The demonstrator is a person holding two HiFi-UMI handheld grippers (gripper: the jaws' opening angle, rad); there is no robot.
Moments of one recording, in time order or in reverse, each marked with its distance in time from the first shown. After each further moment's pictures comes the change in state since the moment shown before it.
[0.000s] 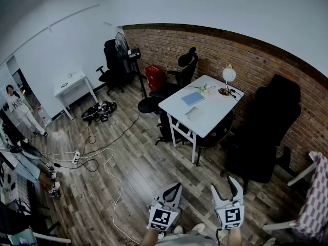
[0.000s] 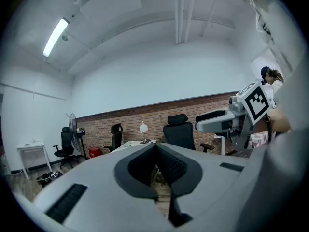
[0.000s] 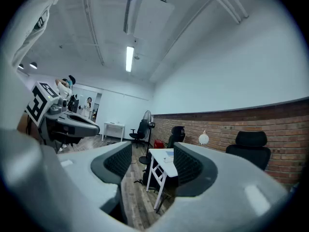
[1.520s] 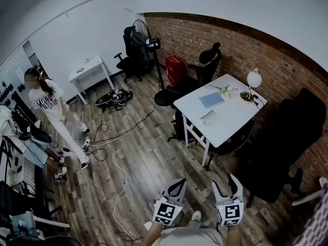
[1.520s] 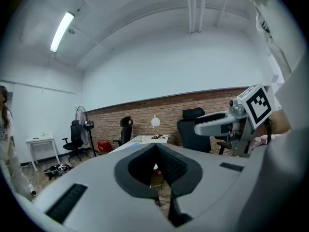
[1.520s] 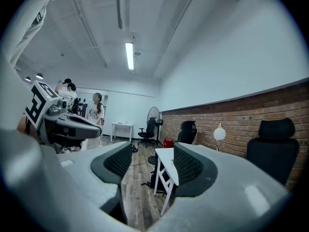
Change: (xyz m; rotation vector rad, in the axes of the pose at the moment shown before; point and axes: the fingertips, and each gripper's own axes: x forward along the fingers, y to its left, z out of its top) left arm 0.127 0.081 -0.013 -0.041 0.069 0.125; right arm 0.160 -0.054 -0.020 0.052 0.012 0.153
